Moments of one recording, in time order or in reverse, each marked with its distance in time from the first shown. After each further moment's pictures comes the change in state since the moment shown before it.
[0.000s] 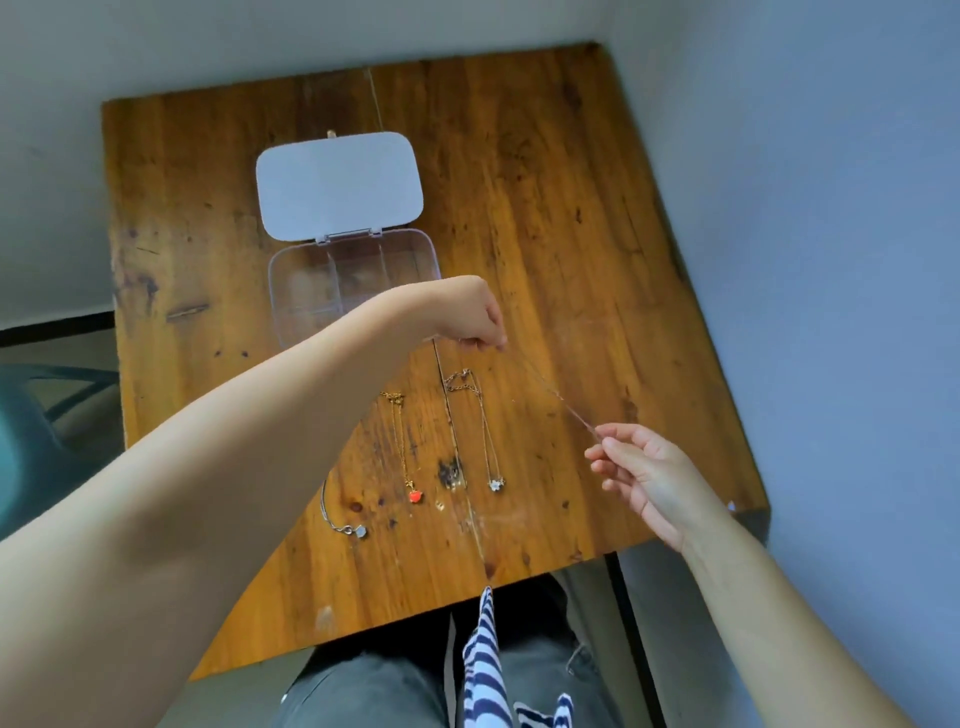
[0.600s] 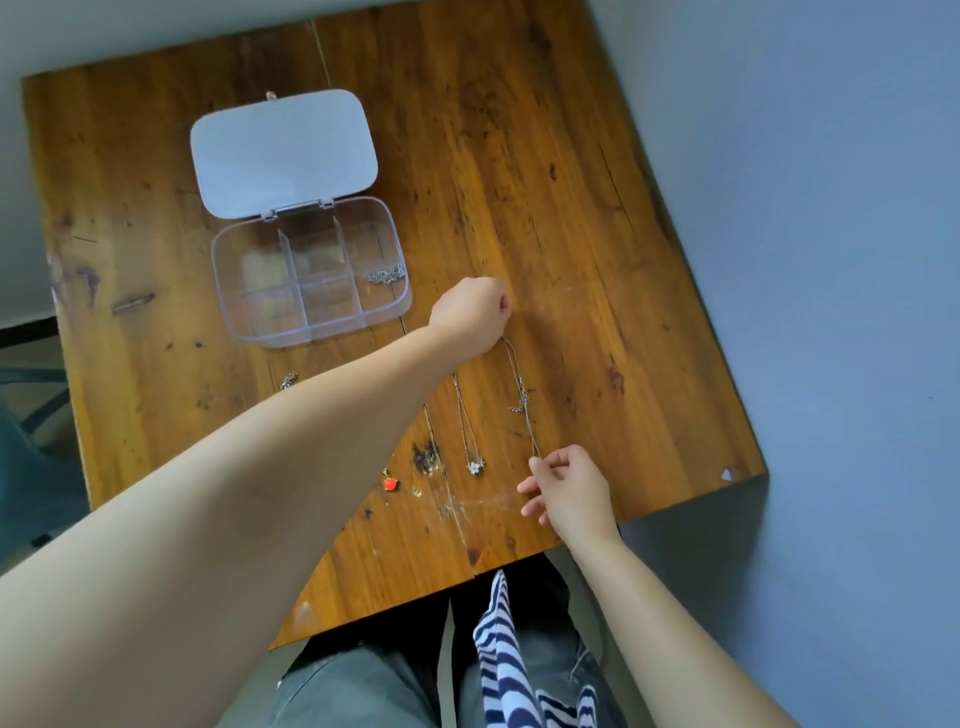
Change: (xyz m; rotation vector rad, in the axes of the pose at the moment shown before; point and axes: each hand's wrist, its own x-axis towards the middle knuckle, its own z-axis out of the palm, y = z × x) left_hand 0.052 0.006 0.073 0.183 0.409 -0.026; right_hand 0.021 0.070 0.048 -0.343 0.166 -0.042
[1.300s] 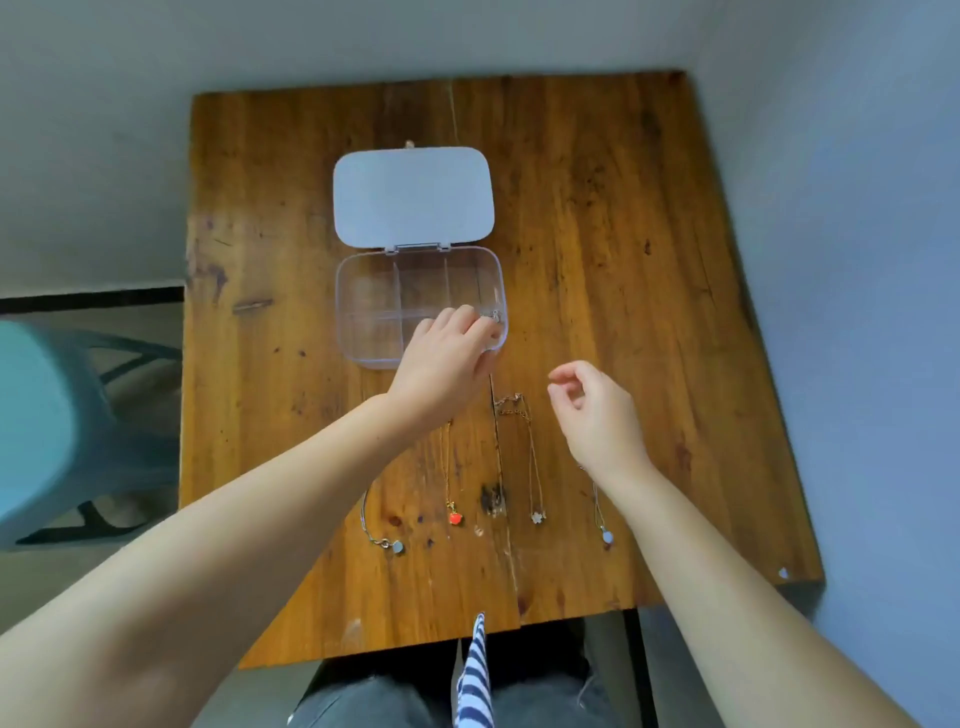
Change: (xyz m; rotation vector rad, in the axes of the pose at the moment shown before) left_hand -0.063 -0.095 -0.046 0.130 0.361 0.181; right_hand 0.027 -0.132 0.021 -0.432 0.079 -0.601
